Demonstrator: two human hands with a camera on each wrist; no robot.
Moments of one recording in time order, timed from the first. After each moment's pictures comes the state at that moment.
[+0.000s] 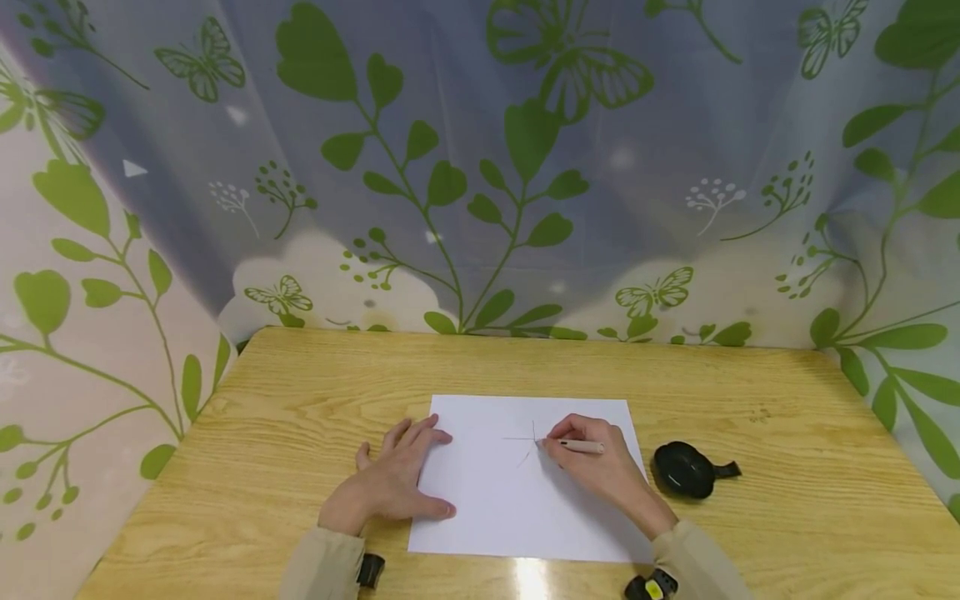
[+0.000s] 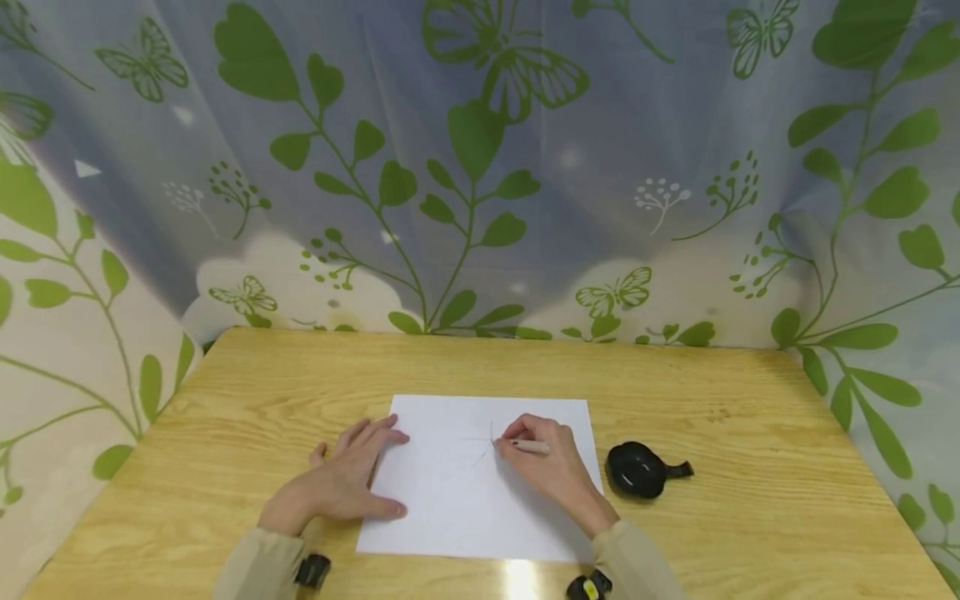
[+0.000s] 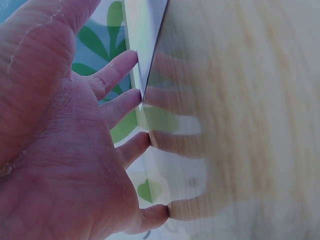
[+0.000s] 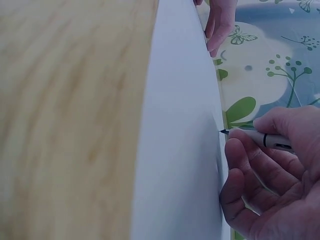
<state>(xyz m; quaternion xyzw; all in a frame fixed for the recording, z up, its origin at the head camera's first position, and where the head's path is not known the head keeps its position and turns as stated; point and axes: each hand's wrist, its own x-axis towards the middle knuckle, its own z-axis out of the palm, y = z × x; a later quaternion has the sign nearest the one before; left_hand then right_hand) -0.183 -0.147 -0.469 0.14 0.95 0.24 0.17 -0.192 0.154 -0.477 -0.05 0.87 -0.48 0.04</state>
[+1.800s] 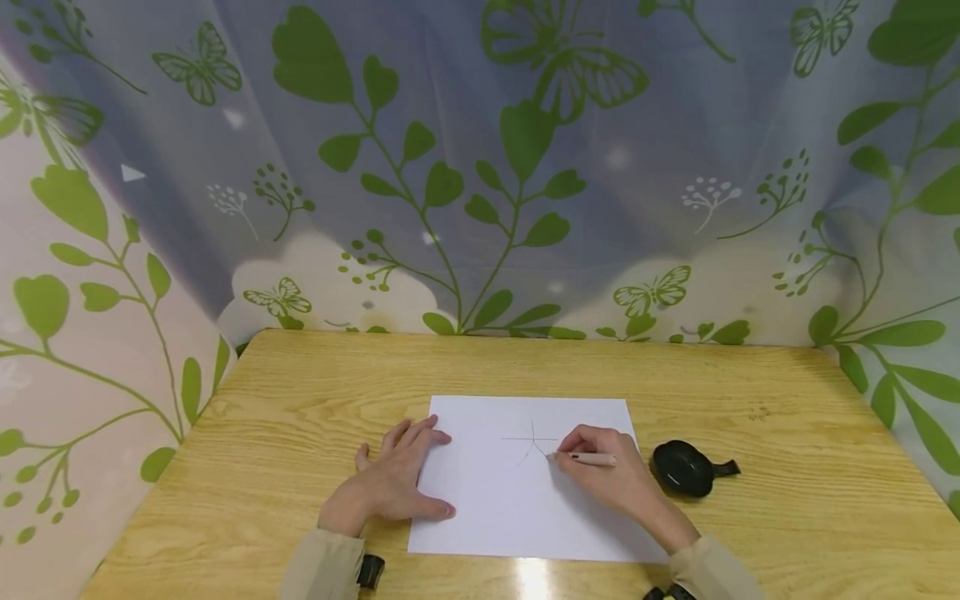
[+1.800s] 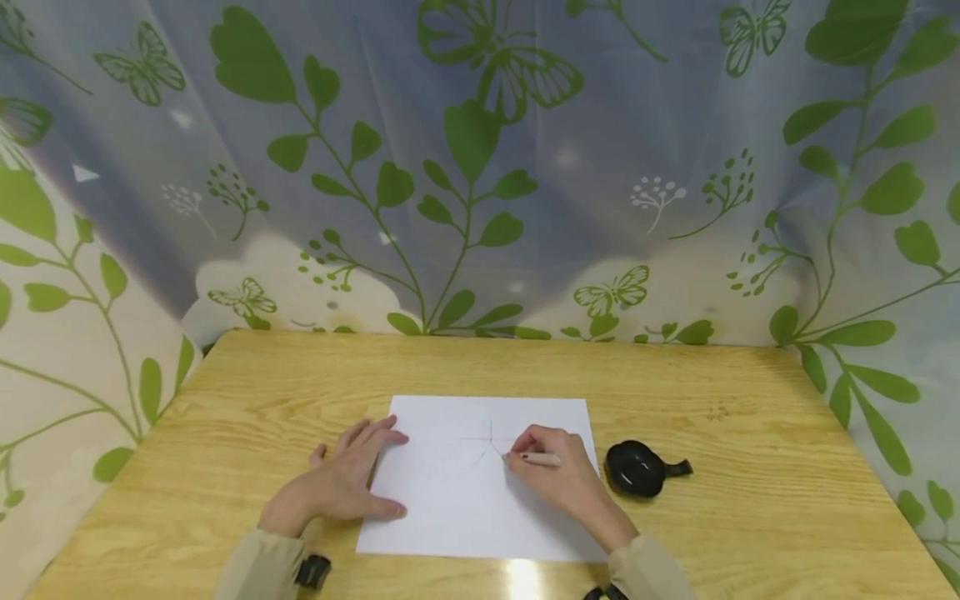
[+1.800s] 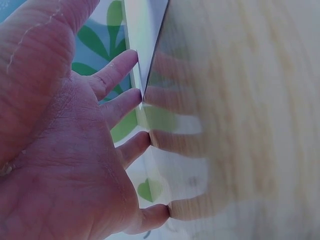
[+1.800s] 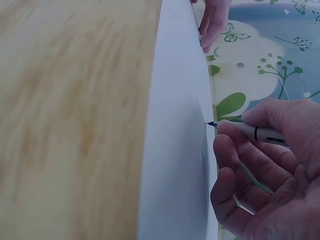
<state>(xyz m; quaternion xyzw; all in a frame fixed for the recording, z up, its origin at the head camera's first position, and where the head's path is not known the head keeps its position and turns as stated) -0.184 -0.146 -0.468 0.14 0.95 0.24 0.17 -0.176 0.167 -0.470 -0.06 0.90 -0.43 0.03</state>
